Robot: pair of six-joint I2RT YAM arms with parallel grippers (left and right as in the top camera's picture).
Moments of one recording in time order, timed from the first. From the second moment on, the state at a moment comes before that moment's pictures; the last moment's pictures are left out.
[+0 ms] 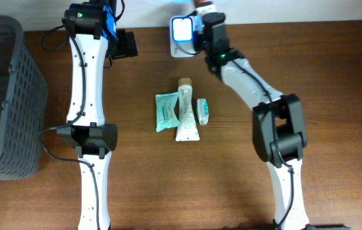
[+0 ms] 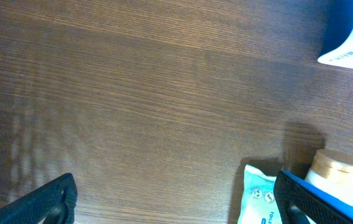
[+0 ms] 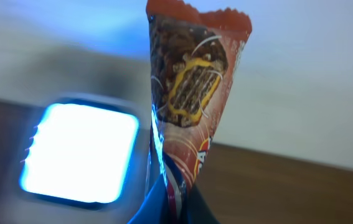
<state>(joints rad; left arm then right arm) -0.13 2.57 3.04 -1.69 -0.10 -0.28 0.30 2.37 1.93 -0.03 0.22 -0.02</state>
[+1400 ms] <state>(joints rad) -0.13 2.57 3.04 -1.69 -0.10 -0.28 -0.18 2.23 1.89 -0.95 -0.60 0.21</state>
